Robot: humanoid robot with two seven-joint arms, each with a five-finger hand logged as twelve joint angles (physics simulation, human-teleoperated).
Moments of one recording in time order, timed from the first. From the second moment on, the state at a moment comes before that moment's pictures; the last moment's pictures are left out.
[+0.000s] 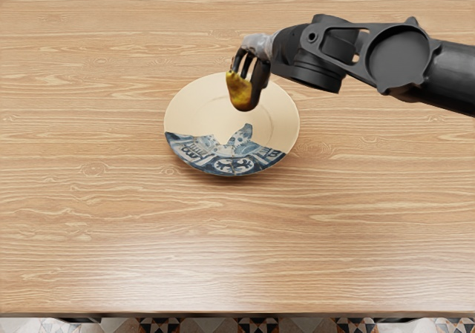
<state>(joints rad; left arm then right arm) -0.08 0.00 -0.17 -0.17 -0.02 -0.07 -0.09 1.61 -0.14 -0.11 1.00 -0.54 0.02 -0.61</state>
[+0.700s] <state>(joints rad) -0.08 0.00 -0.17 -0.17 -0.02 -0.07 -0.09 1.61 -0.05 -0.11 0.90 -0.54 0.03 -0.61</state>
